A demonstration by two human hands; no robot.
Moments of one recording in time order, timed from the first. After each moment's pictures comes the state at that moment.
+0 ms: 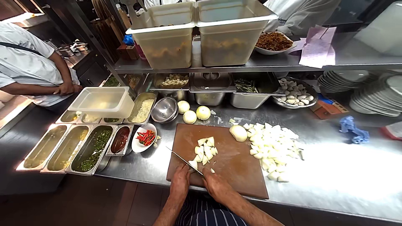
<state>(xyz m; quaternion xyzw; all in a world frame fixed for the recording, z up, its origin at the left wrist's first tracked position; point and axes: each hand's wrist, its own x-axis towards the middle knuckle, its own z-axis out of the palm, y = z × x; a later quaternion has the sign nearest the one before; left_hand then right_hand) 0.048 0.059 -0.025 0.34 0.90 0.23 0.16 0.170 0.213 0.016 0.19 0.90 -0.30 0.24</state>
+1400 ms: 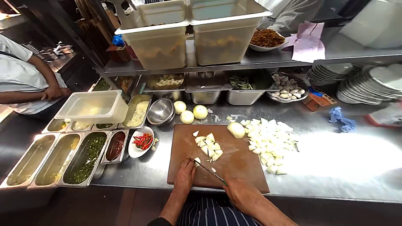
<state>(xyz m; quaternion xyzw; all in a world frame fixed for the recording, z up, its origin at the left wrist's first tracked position) 0.030 0.076 -0.054 0.45 0.84 0.29 0.07 0.212 0.234 0.090 0.26 0.87 -0.25 0.33</state>
